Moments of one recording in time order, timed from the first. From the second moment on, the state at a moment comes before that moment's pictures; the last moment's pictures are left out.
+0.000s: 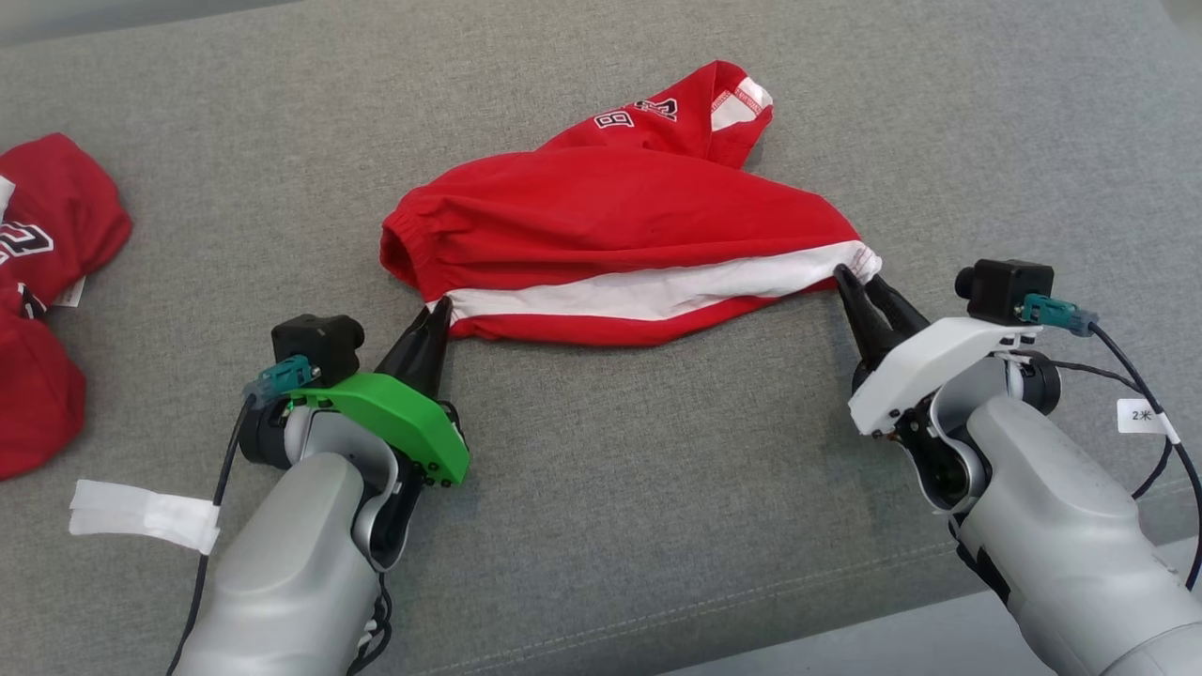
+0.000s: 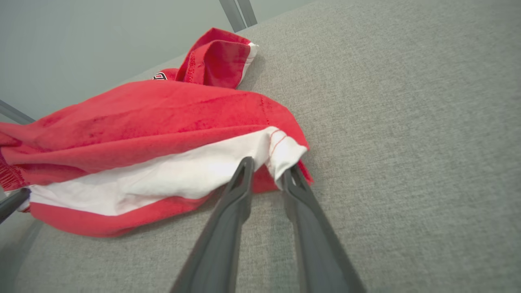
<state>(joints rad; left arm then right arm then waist) -0.62 0.14 -0.54 0.80 -0.71 -0.13 -0.23 -0.64 -0.22 0.47 0.76 0.79 0.13 -0.20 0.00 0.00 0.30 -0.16</state>
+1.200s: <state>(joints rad) -0.54 0.34 -0.41 0.08 -1.00 -0.01 0.04 -0.68 -0.49 0.50 0.24 0.90 0.13 -0.15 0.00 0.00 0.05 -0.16</state>
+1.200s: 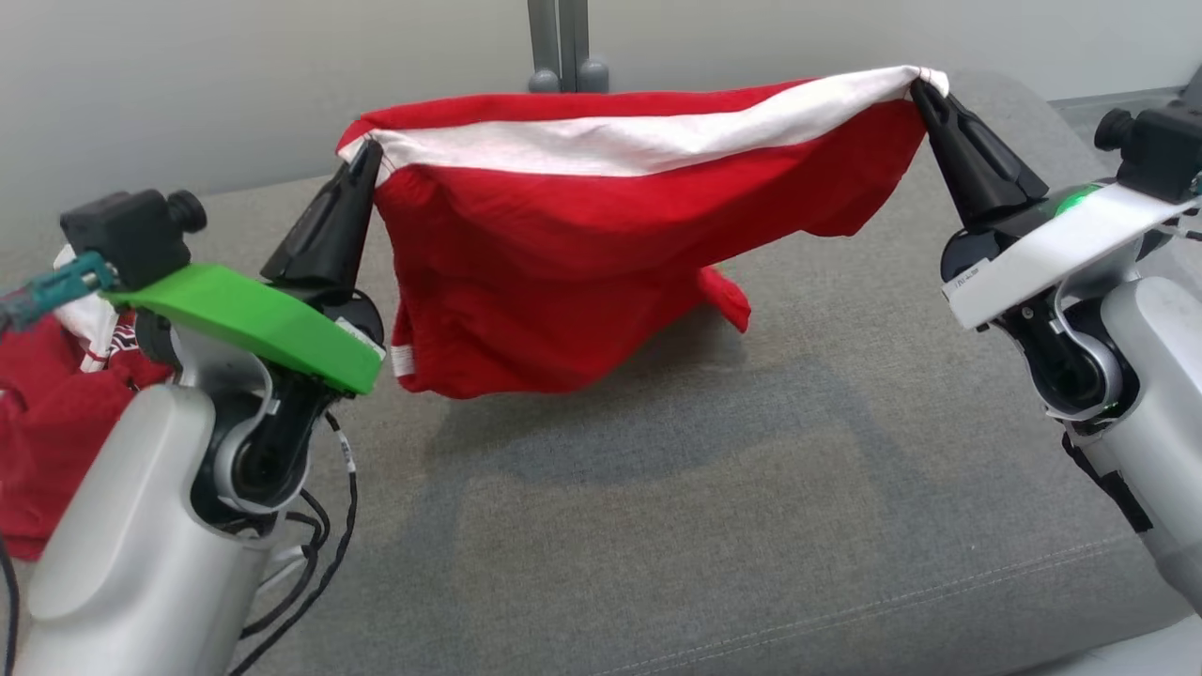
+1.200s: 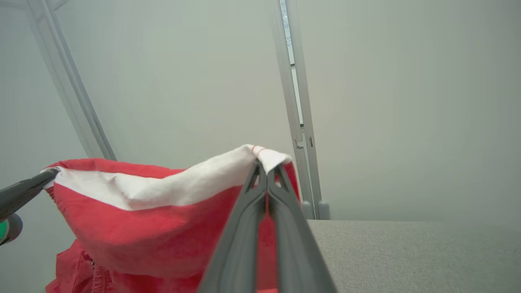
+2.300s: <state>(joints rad) -1.41 0.35 -0.44 0.55 -0.76 -0.04 -0.02 -1.42 -0.11 0.19 0.63 0.54 0.13 -0.26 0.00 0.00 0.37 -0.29</state>
